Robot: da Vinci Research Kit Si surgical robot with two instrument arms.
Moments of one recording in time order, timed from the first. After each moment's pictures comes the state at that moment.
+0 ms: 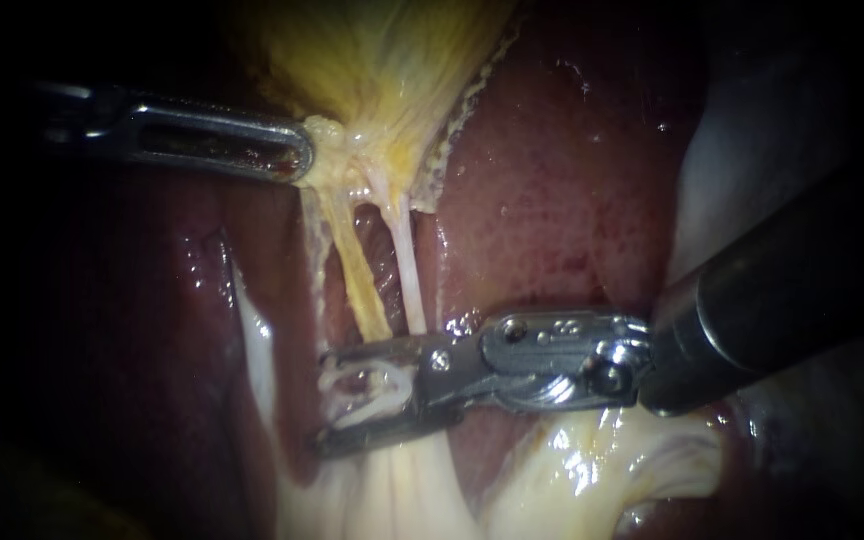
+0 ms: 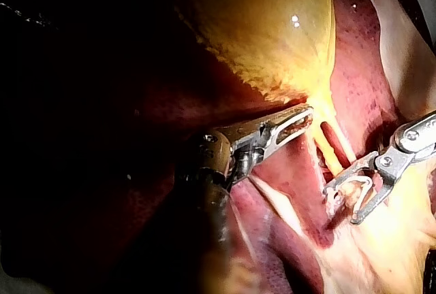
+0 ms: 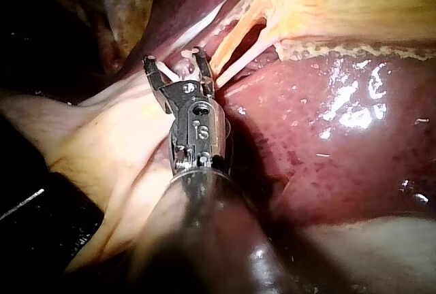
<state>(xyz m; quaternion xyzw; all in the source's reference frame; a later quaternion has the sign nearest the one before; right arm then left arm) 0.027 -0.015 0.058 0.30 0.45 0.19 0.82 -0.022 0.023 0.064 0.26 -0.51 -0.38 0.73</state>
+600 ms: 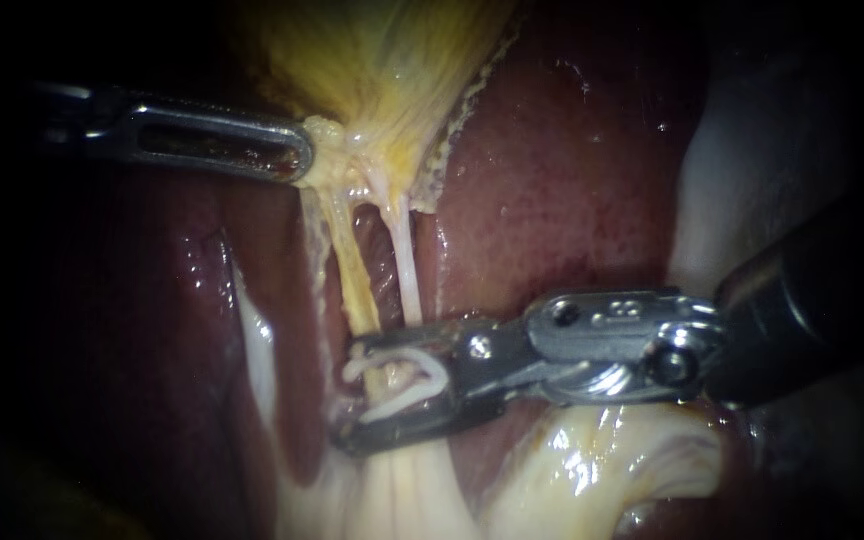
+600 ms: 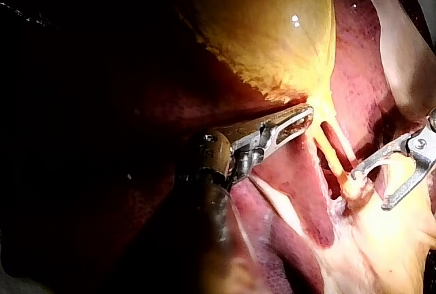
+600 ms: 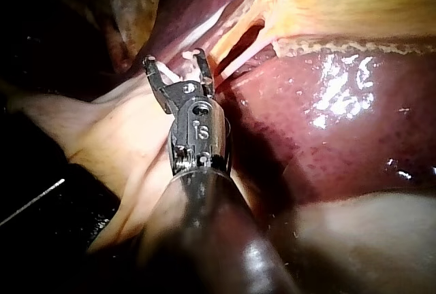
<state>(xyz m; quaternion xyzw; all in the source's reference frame) 0.023 -0.013 0.052 0.32 0.46 0.19 0.81 -0.022 0.023 0.064 0.26 -0.51 -0.38 0.73</state>
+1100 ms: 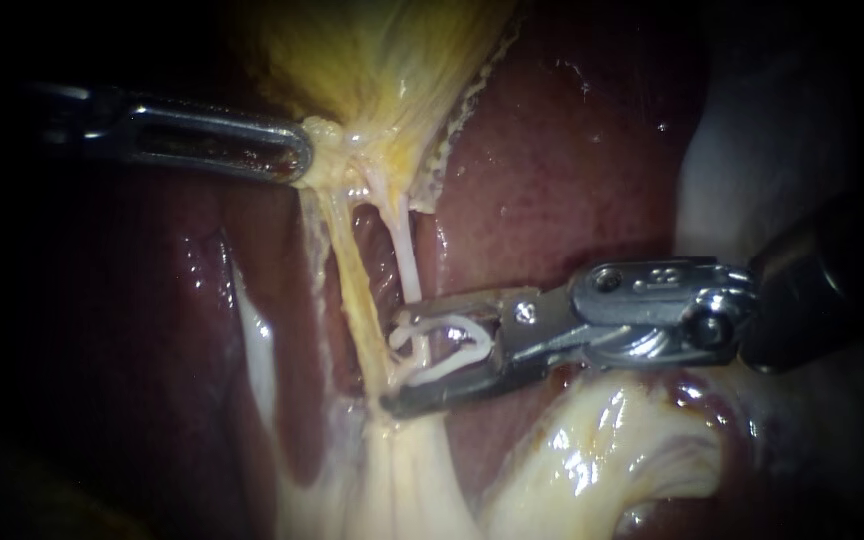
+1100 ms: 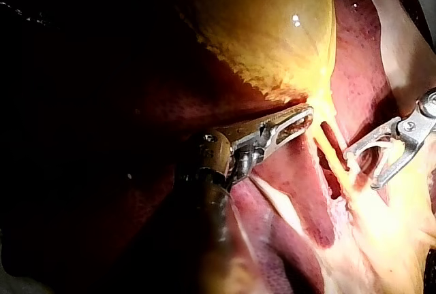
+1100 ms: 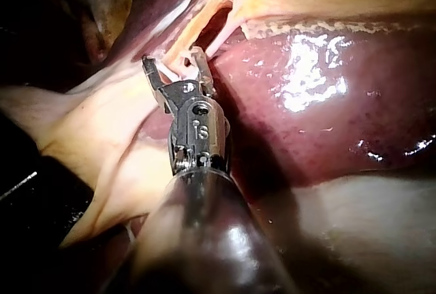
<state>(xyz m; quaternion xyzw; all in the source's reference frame) 0.022 -0.011 0.056 0.31 0.46 0.20 0.81 -0.022 0.023 0.064 0.26 -0.51 -0.38 0.73</state>
